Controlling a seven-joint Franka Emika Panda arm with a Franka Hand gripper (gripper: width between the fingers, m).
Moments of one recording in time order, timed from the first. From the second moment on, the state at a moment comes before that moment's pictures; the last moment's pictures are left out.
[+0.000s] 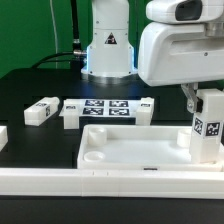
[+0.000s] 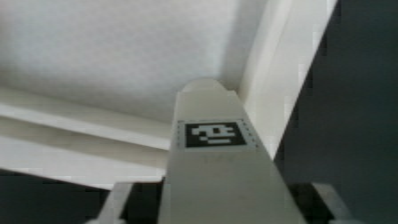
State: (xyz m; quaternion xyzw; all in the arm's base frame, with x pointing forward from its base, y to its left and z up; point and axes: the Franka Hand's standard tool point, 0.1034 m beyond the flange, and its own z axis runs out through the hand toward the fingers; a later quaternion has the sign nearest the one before) arm 0.625 0.105 0.105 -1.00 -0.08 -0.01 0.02
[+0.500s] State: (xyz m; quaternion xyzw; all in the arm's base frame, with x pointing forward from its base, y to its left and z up) arm 0.624 0.105 0.105 -0.98 0.19 0.00 0.03
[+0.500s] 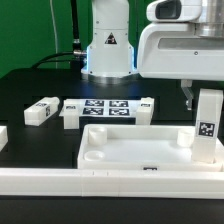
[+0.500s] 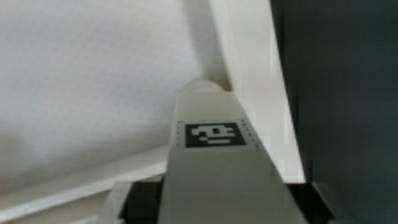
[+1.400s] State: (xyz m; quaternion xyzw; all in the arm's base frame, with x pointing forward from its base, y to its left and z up) arm 0.622 0.110 0.105 -0.96 0.29 0.01 0.03
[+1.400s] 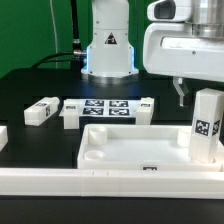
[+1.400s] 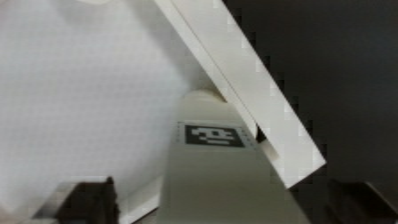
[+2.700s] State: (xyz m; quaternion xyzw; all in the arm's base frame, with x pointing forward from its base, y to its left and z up) arm 0.624 0.111 0.105 -0.98 -0.21 -0.01 0.00
